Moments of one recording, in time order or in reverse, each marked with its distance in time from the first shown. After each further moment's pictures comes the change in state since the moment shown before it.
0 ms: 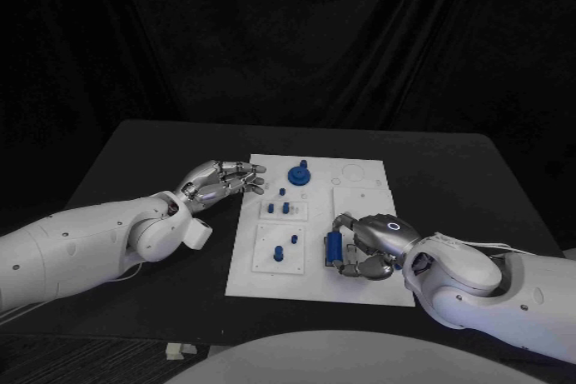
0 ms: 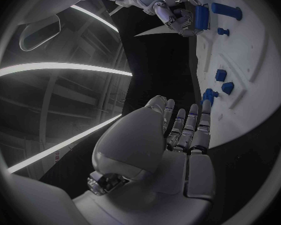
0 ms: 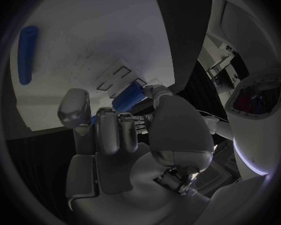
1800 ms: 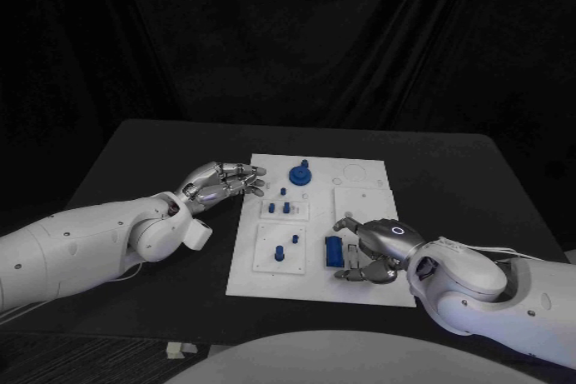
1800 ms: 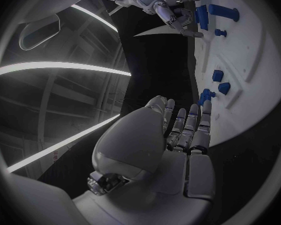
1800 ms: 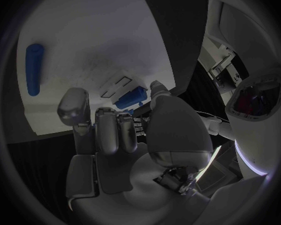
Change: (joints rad) left arm -0.005 -0.002 0.000 -0.006 0.000 0.010 -0.010; left_hand 0.000 0.000 0.012 0.002 0.000 0.004 0.004 0.000 0.000 0.013 0.013 0.000 0.001 0.000 0.000 0.000 0.000 -0.016 0.000 0.000 0.000 0.000; right arm -0.008 -0.020 -0.003 0.018 0.006 0.017 -0.027; right_hand 0.024 -0.032 -0.157 0.007 -0.693 -0.133 0.009 -0.189 -0.368 -0.004 0.025 0.000 0.000 0.001 0.019 -0.003 0.000 0.000 -0.010 0.011 -0.015 0.000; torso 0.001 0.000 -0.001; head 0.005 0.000
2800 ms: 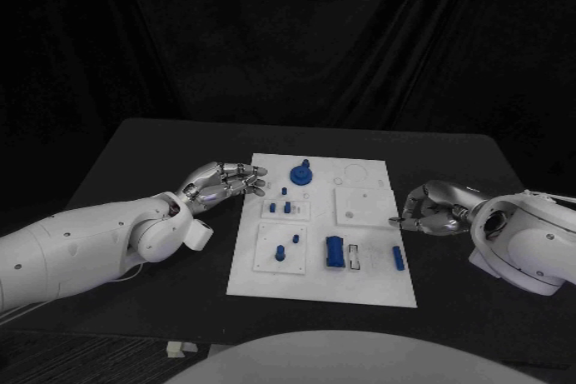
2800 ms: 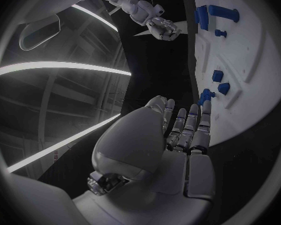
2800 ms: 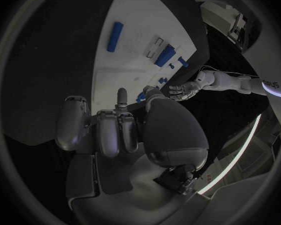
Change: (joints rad) left arm -0.001 -0.001 0.000 0.009 0.000 -0.008 0.004; left_hand -0.004 -0.004 0.011 -0.003 0.000 0.000 0.000 0.000 0.000 0.003 0.003 0.000 0.000 0.000 0.000 0.000 0.000 0.000 -0.004 -0.004 0.000 0.000; right arm 0.226 -0.230 0.000 0.057 0.440 0.126 -0.121; right_hand 0.012 0.110 0.020 -0.020 0.168 0.646 -0.066 0.174 0.061 0.000 -0.040 0.000 0.000 0.001 -0.035 0.067 0.000 0.000 0.073 -0.030 0.222 0.000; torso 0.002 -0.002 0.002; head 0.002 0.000
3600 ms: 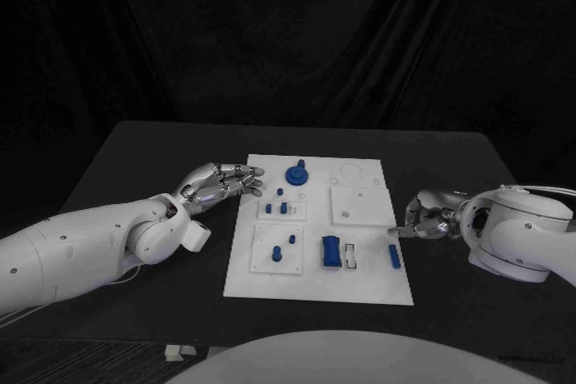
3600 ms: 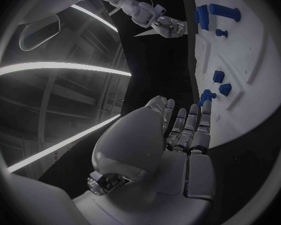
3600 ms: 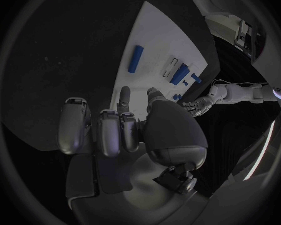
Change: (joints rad) left arm 0.000 0.006 0.000 -0.006 0.000 0.000 0.001; left_hand 0.000 0.000 0.003 0.003 0.000 0.000 0.000 0.000 0.000 0.000 0.000 0.000 0.000 0.000 0.000 0.000 0.000 0.000 0.000 0.000 0.004 0.000; right arm 0.001 0.050 -0.001 -0.052 -0.019 0.169 -0.122; right_hand -0.055 0.046 -0.064 0.008 -0.122 0.062 -0.034 -0.024 0.232 0.004 -0.029 0.000 0.000 0.001 -0.024 0.000 0.000 -0.017 0.003 -0.025 0.049 0.001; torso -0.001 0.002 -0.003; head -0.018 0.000
